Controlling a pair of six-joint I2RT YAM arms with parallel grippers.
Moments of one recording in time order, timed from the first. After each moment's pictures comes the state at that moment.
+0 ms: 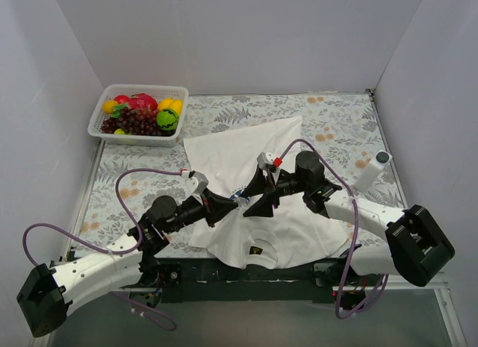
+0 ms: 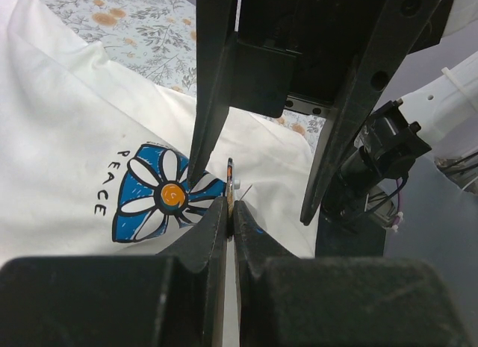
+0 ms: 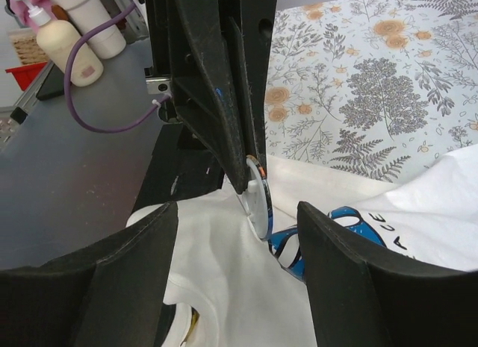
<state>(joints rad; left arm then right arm) -0.87 0.71 0.29 0.45 0.25 -0.39 0.69 1.28 0.61 0.55 -1.11 0.16</state>
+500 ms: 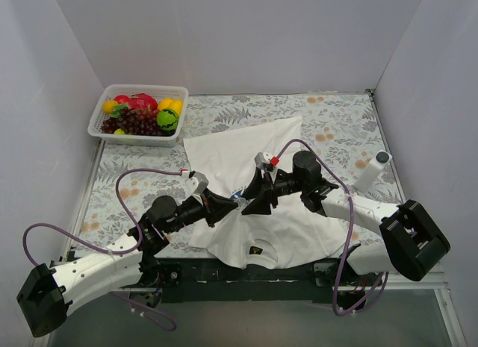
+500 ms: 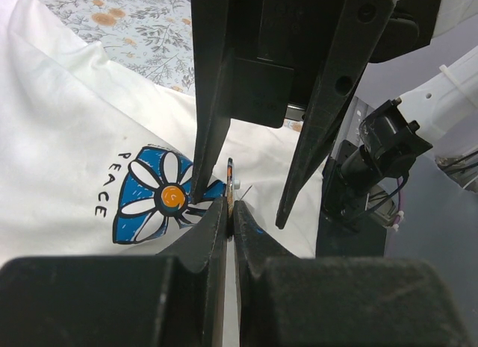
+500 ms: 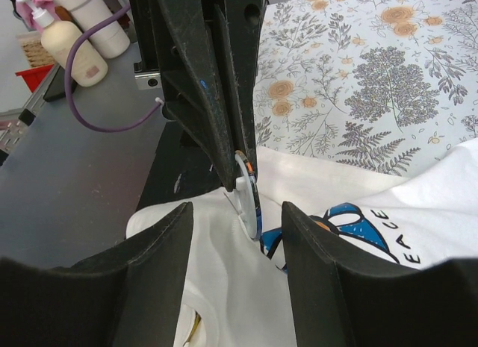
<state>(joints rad) -0.87 0.71 0.29 0.45 0.25 -0.39 0.70 1.33 0.61 0.57 -1.12 0.17</state>
